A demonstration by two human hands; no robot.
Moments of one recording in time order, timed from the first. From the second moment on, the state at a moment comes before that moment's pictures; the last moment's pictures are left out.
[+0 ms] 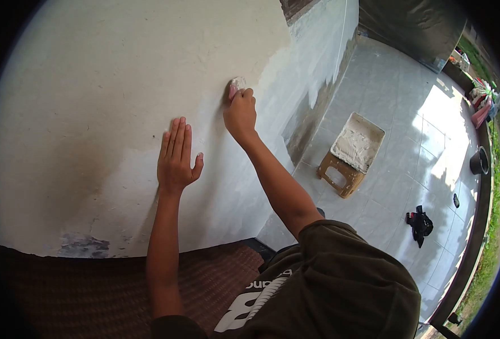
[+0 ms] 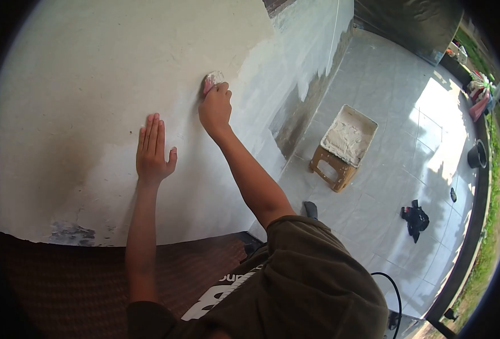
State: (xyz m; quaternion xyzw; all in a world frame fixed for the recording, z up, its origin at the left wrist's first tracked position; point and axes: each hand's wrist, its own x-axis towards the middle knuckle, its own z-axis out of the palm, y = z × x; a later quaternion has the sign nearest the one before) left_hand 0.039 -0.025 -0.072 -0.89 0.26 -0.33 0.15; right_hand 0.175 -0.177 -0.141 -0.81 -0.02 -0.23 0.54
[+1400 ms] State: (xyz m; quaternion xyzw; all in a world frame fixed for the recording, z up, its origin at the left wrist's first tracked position) left_hand 0.039 -0.023 -0.073 -0.89 0.25 -0.32 0.18; right_hand 0.102 -0.219 -0.157 -0.71 -0.14 -0.17 0.67
